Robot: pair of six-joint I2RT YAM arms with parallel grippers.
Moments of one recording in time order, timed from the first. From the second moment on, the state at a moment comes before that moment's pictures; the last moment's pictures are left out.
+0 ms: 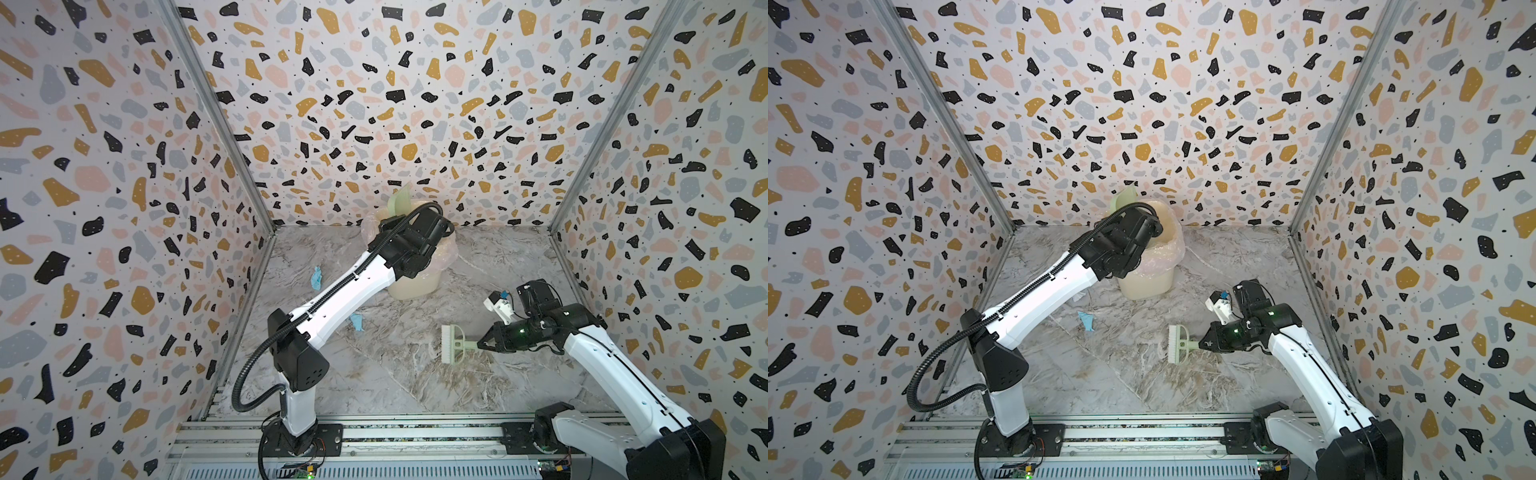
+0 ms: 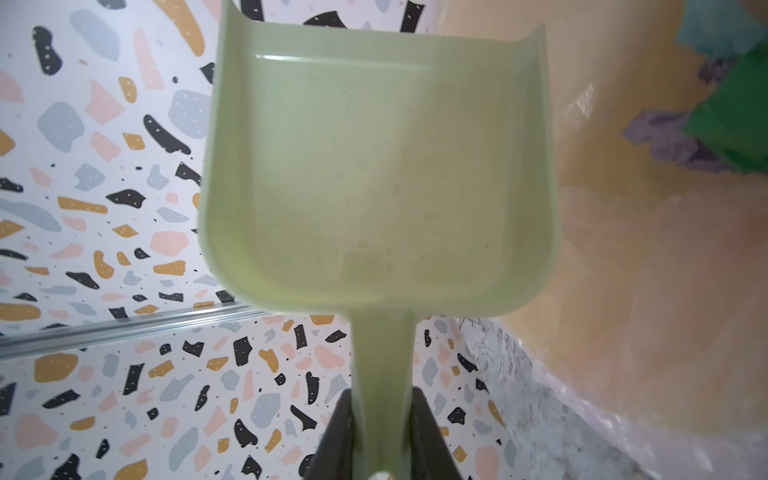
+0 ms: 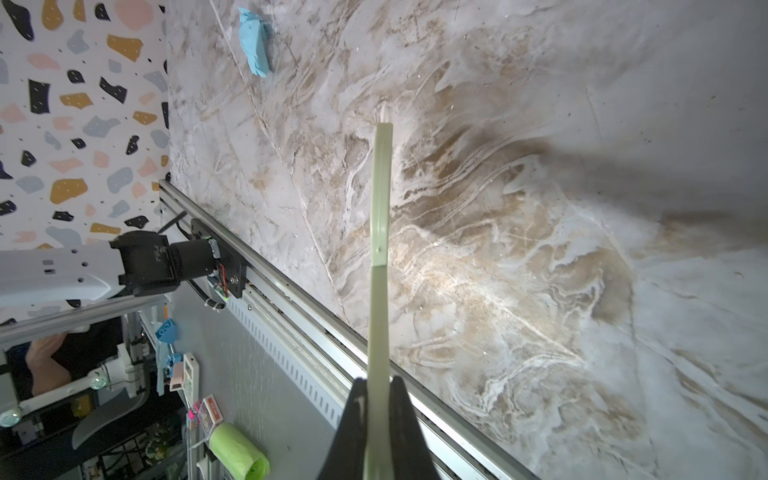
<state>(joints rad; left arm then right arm) -0.82 1.85 2.05 -0.92 -1.05 0.73 0.31 1.06 0.88 -1.00 -0.66 0.20</state>
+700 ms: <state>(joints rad) -0.82 1.11 1.32 -0.84 -0.66 0.09 0.87 1.32 0.80 -0.15 -0.53 0.79</state>
